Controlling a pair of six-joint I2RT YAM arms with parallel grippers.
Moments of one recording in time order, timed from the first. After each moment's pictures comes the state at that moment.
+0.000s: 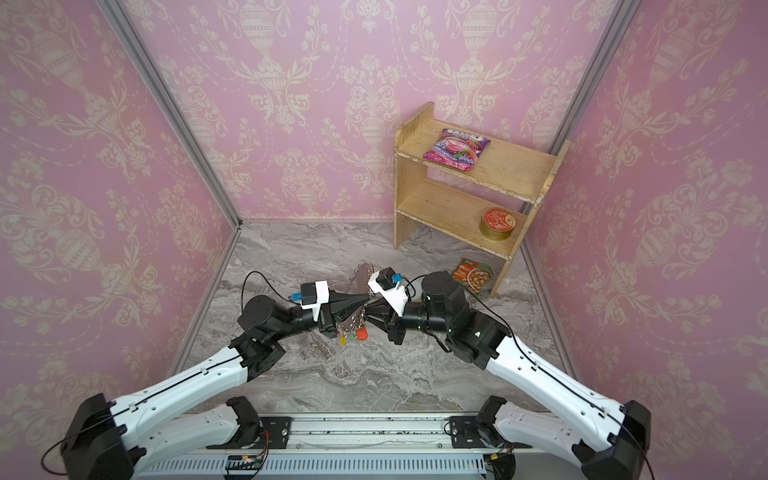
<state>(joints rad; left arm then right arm) -0.75 1.03 0.63 0.69 0.57 -0.02 0.79 1.01 0.95 -0.28 -0.48 0.04</state>
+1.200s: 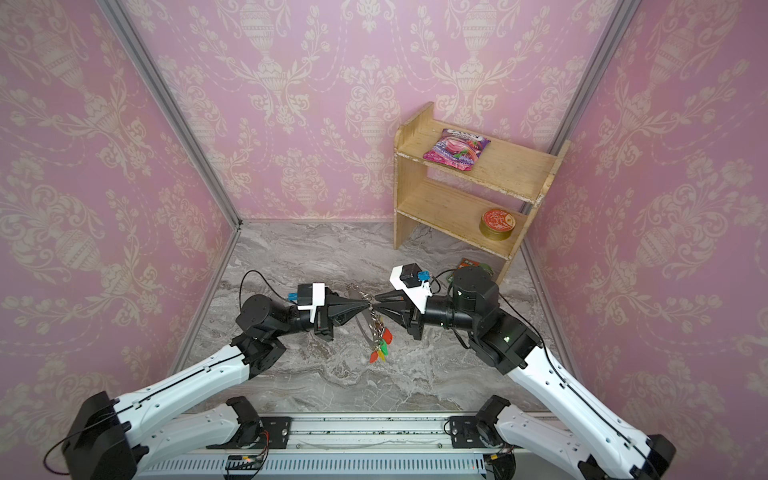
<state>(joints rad) -0.73 1.05 0.64 0.77 0.72 -0.10 0.68 0.90 1.01 -0.28 -0.60 -0.07</state>
